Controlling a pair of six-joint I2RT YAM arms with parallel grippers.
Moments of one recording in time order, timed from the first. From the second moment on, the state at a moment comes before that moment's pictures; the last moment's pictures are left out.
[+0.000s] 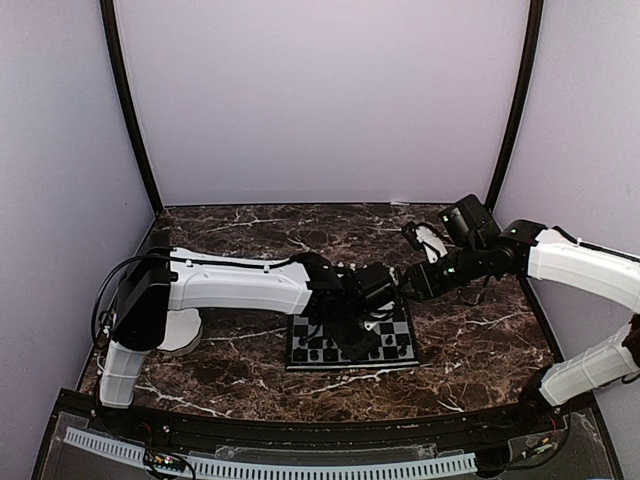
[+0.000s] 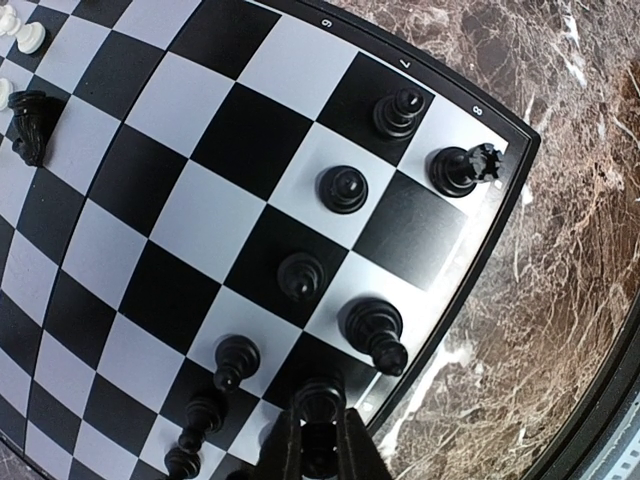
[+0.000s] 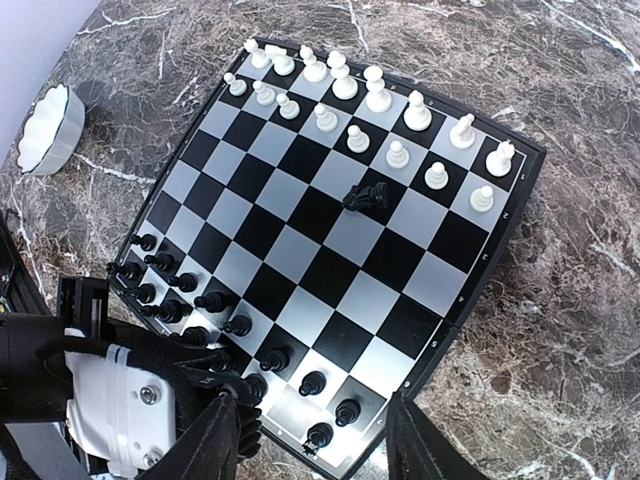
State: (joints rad) left arm -1.19 2.18 1.78 -0.80 -0.07 -0.20; right arm 0.67 1.28 0.98 -0.61 -0.20 0.22
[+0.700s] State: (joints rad) left arm -1.19 2.18 1.78 -0.80 -0.06 -0.19; right arm 0.67 1.29 0.98 -0.60 -0.21 0.22
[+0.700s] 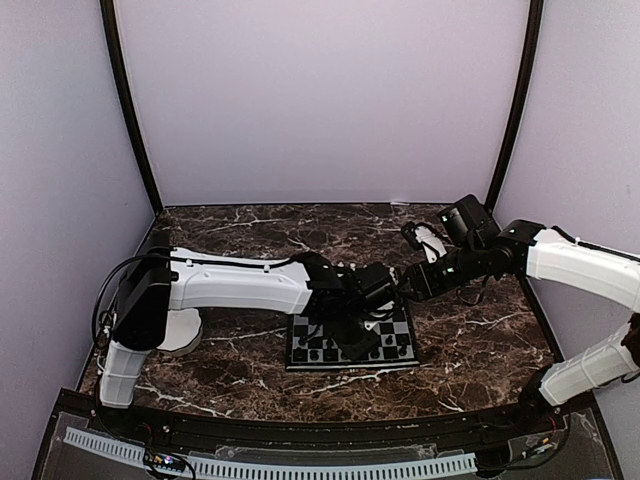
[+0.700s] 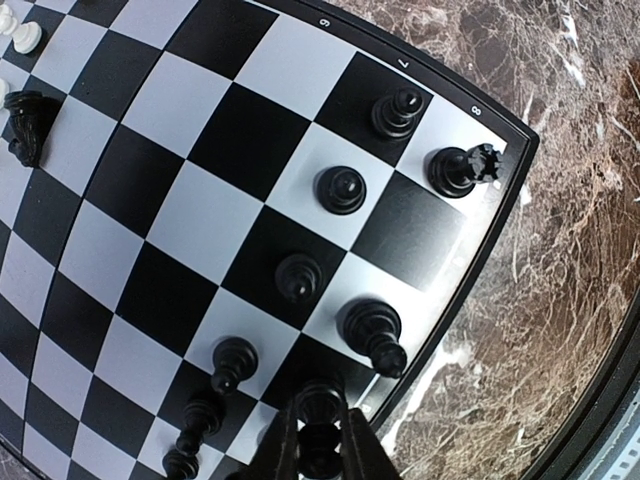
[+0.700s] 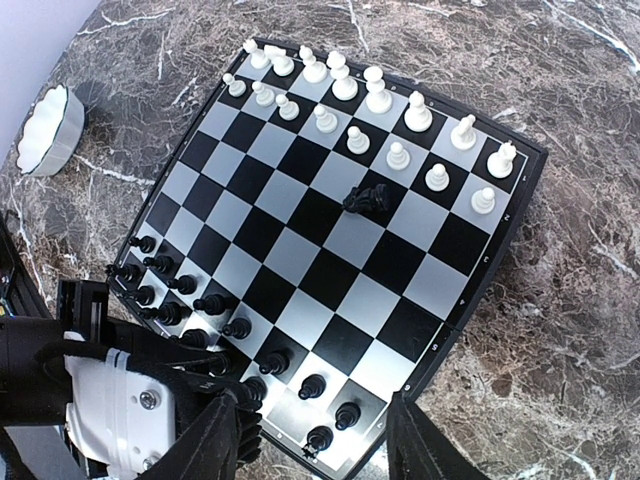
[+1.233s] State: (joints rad) left arm -1.19 2.16 1.79 -0.83 -0.07 -0.16; right arm 0.67 1.30 1.01 -0.61 -0.21 0.21
